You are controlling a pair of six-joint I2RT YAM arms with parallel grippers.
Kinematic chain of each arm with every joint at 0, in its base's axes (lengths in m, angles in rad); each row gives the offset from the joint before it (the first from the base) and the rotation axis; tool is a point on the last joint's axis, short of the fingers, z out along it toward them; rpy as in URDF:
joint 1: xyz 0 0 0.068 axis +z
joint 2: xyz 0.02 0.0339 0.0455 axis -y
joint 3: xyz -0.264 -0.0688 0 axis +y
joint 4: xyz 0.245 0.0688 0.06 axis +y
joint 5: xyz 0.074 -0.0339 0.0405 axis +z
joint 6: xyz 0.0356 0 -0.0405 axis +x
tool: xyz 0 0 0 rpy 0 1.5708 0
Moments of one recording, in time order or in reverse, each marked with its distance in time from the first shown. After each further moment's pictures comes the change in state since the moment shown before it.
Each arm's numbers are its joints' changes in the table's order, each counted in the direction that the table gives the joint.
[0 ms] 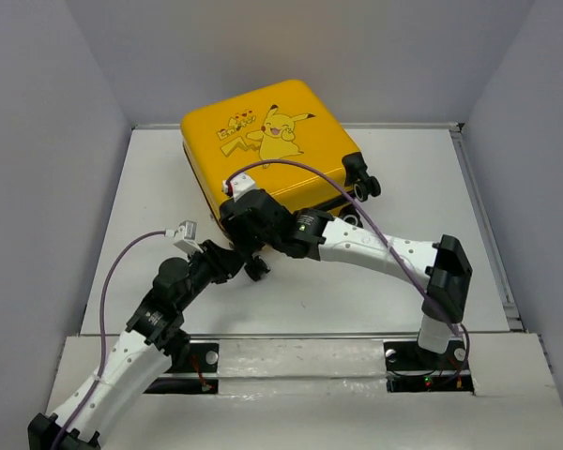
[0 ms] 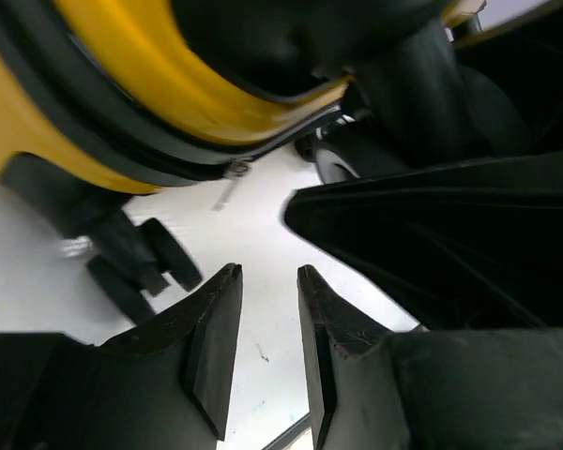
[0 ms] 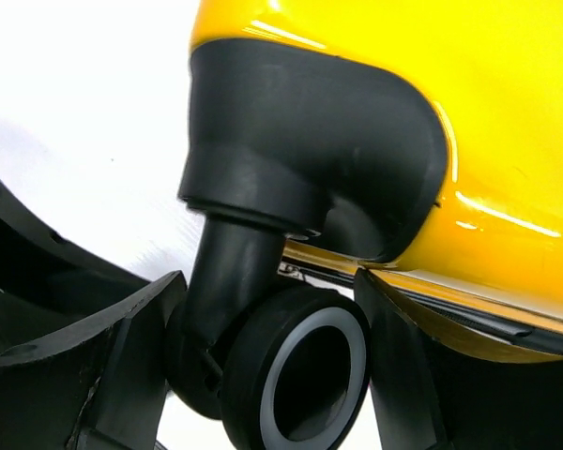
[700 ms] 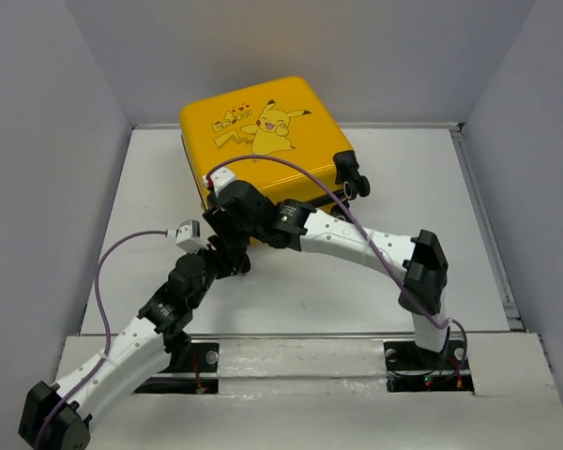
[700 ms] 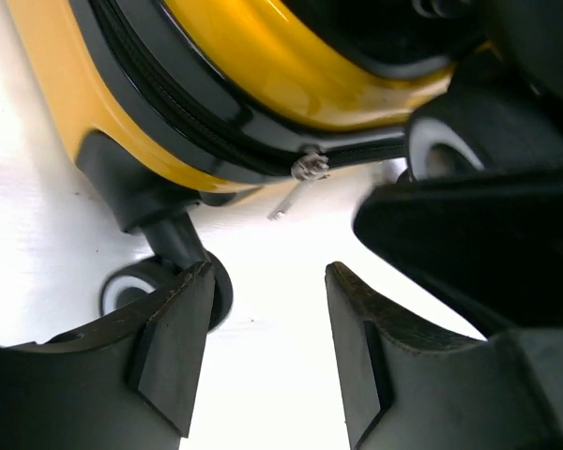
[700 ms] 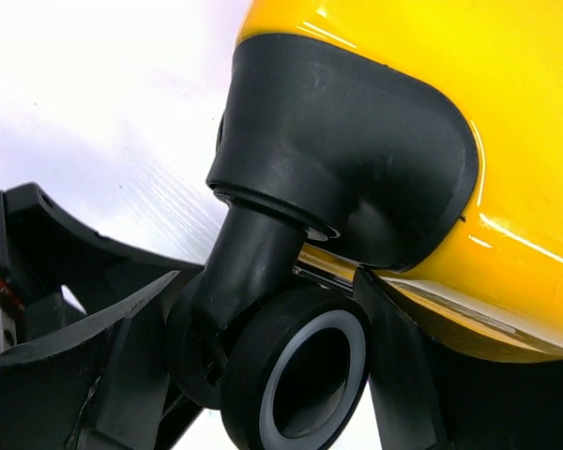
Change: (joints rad) left arm -0.106 -0.166 0.024 -0.121 0.343 0.074; right arm 0.006 -0.187 -0.267 0.056 0.035 -0.090
